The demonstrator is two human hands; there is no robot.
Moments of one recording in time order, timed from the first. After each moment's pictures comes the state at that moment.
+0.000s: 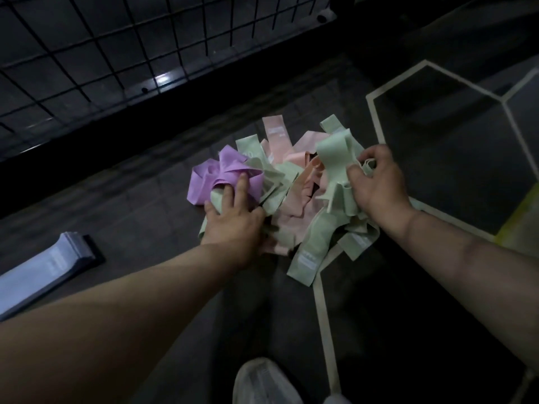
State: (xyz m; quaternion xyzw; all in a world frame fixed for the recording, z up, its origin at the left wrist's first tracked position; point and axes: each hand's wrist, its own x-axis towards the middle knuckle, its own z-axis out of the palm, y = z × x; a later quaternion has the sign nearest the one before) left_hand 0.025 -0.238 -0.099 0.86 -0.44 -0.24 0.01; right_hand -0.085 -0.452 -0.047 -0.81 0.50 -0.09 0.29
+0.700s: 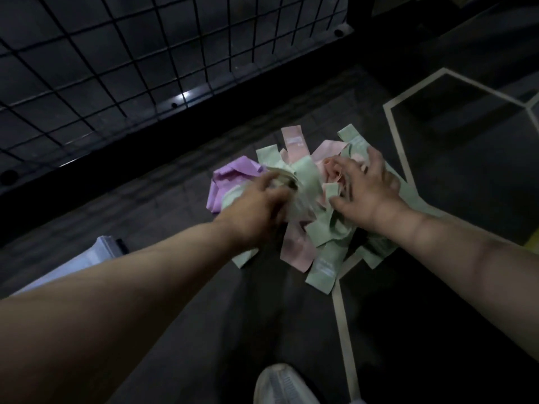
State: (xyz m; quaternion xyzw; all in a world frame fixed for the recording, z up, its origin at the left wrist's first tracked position) left_hand 0.069 -0.238 -0.082 0.79 -0.49 -0.25 0.27; right_hand -0.056 -0.422 -0.037 -0.92 0.36 0.13 0.13
